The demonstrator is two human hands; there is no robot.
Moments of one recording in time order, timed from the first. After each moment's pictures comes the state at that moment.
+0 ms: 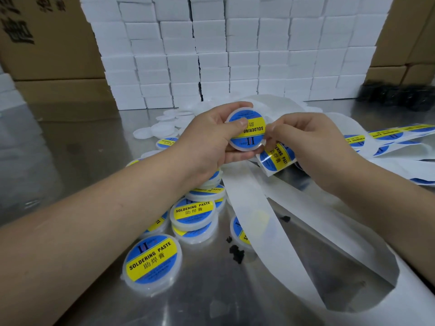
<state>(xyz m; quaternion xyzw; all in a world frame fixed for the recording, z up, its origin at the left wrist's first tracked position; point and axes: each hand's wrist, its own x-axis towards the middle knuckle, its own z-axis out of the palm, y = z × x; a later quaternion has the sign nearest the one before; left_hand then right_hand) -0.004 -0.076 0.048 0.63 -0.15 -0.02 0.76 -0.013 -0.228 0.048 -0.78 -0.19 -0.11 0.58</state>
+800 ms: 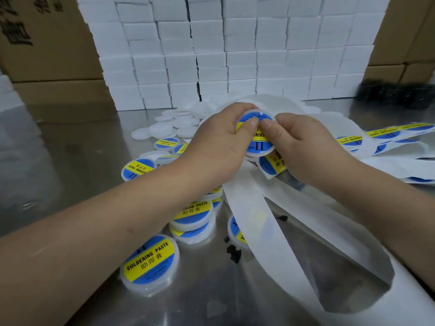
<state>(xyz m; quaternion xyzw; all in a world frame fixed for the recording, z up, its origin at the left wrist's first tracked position) -0.015 -0.088 0.045 0.82 -0.21 0.19 0.49 -0.006 -0.231 0.039 -0.86 -0.22 -0.20 0.41</state>
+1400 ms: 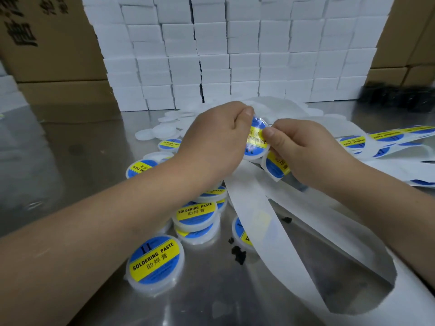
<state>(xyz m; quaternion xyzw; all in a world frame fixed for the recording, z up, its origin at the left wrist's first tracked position) -0.016 -0.083 0.053 0.87 -0.16 0.29 0.38 -0.003 -0.234 0.037 -0.87 -0.25 -0.20 0.39</state>
